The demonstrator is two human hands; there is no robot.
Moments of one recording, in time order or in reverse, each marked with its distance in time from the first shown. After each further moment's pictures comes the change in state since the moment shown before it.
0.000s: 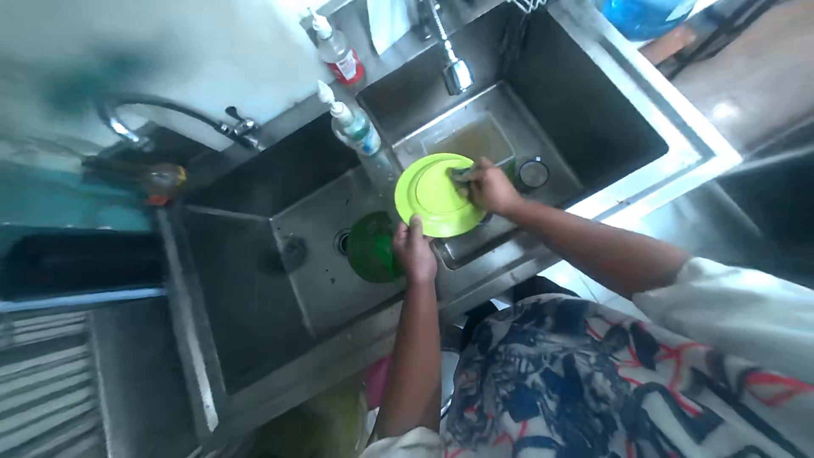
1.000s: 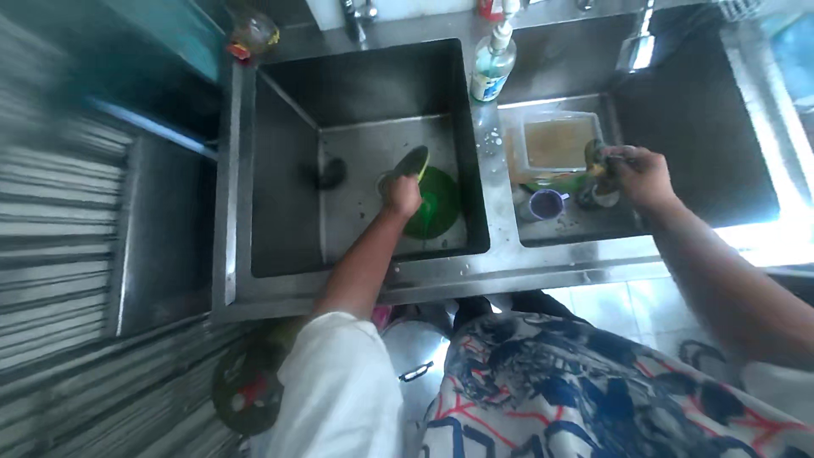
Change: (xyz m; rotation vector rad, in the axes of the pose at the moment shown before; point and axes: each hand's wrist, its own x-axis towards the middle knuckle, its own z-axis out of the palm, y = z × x) left_hand 0.111 0.033 -0.186 1.498 -0.414 -0.087; right_hand -0.012 -0.018 -0.036 -0.032 0.028 0.235
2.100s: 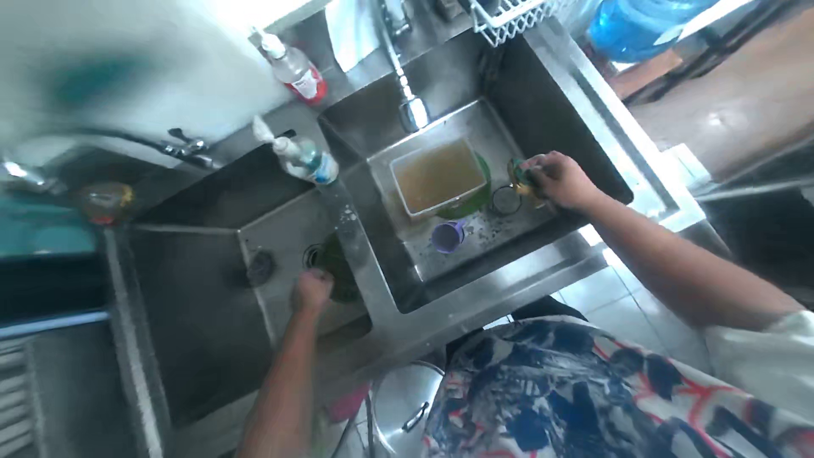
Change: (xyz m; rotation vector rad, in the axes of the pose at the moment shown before) left_hand 0.007 0.097 0.022 0.047 -0.016 -0.418; right_hand 0.054 0.154 -0.130 0.071 -0.057 0.001
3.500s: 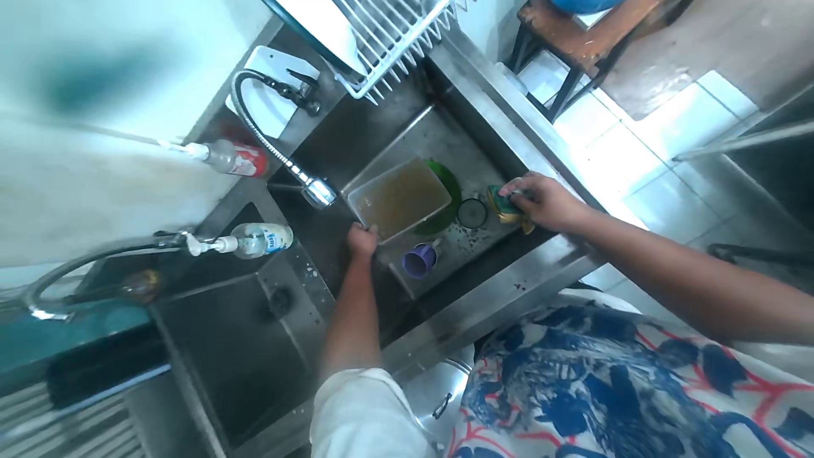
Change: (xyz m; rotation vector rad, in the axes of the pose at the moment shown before) left_hand 0.038 0.280 0.054 -0.030 0.033 0.065; right_hand -0.008 0.079 -0.084 0.193 -0.135 0.027
